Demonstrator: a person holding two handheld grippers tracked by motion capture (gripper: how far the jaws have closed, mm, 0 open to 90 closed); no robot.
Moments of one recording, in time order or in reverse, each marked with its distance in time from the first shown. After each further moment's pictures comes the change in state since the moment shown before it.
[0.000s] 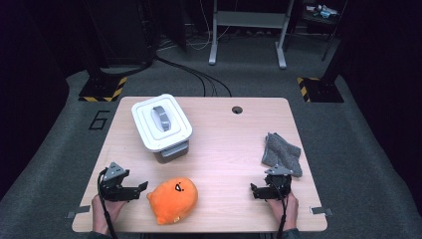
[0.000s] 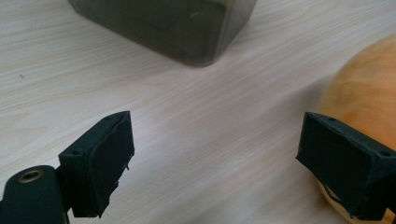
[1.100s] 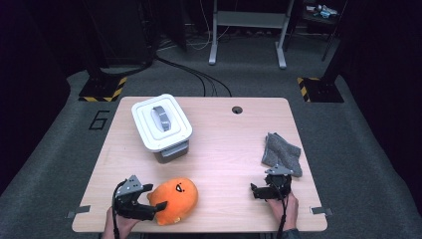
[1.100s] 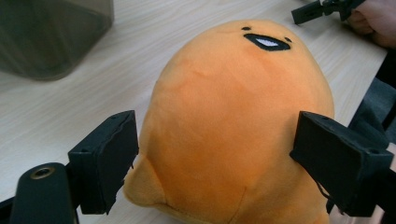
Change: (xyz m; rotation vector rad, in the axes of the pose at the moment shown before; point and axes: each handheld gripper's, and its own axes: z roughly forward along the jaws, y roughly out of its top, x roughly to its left) left arm -0.067 0.003 -0.007 0.021 -0.272 0.092; right arm -0.001 0.000 0.001 -0.006 0.002 -0.006
